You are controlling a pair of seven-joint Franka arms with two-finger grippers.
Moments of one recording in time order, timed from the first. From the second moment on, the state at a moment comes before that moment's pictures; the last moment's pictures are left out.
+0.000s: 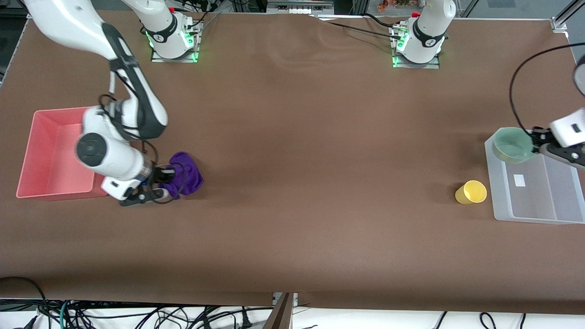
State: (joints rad) left arm 0.24 0.20 0.10 -1.88 0.14 2.05 0.77; right arm 0.03 0.45 0.13 -1.71 -0.07 2.04 -0.09
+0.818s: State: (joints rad) left arm 0.38 0.55 0.12 -1.77 0.14 2.43 0.88; right arm -0.04 0.36 -0.35 -1.47 -0.11 1.50 -0.84
